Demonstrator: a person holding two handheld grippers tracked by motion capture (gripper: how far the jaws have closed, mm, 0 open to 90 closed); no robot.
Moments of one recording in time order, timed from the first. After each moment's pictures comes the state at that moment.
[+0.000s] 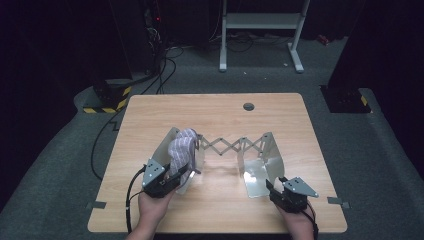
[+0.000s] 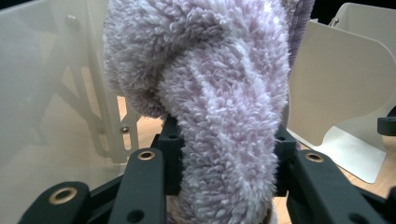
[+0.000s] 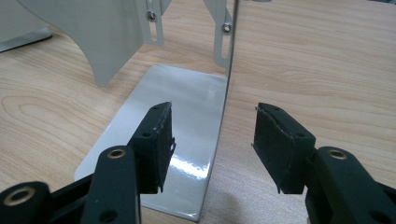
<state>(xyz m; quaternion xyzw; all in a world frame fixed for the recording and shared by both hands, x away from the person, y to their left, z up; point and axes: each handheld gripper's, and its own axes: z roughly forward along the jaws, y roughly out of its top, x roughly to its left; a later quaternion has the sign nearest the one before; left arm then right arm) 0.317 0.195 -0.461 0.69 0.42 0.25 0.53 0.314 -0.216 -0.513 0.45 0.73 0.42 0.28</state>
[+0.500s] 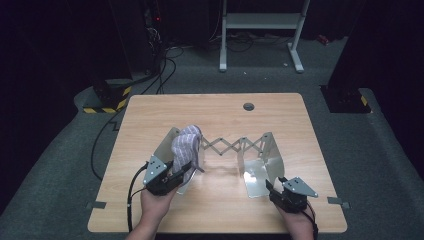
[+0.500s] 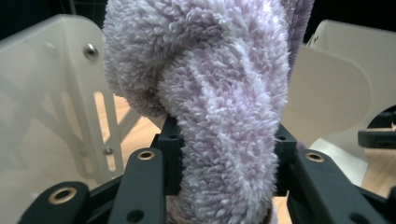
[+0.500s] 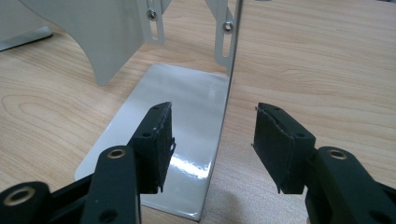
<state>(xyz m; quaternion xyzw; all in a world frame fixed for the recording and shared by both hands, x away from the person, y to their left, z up) 0.322 0.185 -0.455 0.69 0.40 0.24 0.55 0.314 -0.216 -0.514 0.45 0.74 0.42 0.28</state>
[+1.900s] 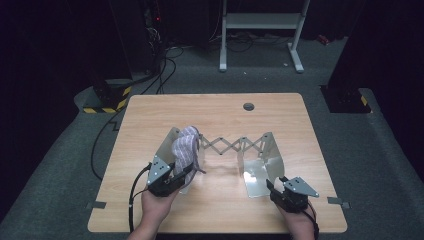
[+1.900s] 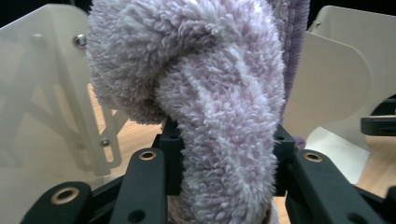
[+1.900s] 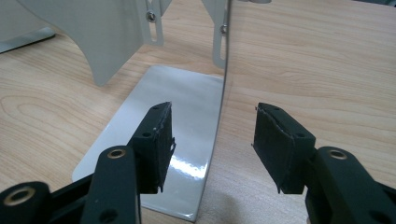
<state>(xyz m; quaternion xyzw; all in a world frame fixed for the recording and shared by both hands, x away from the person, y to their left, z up) 0.321 0.184 -0.453 0.70 0.41 0.24 0.53 0.315 -0.218 -0.512 0.45 0.73 0.42 0.29</state>
